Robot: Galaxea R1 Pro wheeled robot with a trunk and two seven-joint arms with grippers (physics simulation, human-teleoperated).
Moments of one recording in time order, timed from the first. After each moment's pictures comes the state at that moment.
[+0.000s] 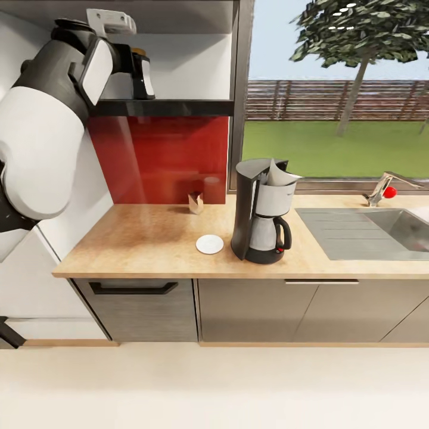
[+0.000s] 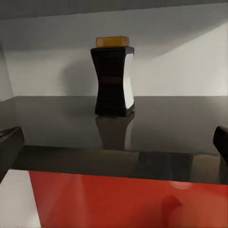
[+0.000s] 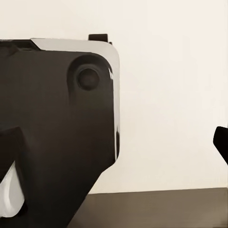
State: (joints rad) left arm -1.99 -0.06 0.05 -0.41 -0.11 0.50 0.17; right arm -0.22 -0.08 0.12 -0.03 -0.14 0.02 0.04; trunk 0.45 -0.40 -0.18
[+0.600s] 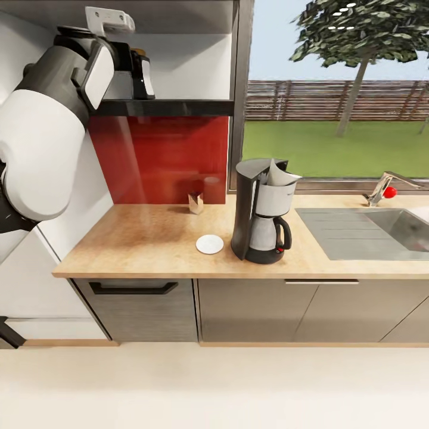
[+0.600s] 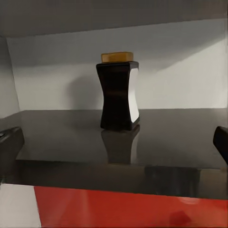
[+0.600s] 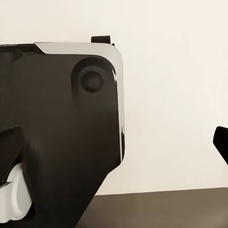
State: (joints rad) left arm -1.99 -0.06 0.05 -0.39 -0.14 0.42 0.17; right arm -0.22 -0.07 0.12 -0.03 -0.17 0.02 0.04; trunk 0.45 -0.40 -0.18
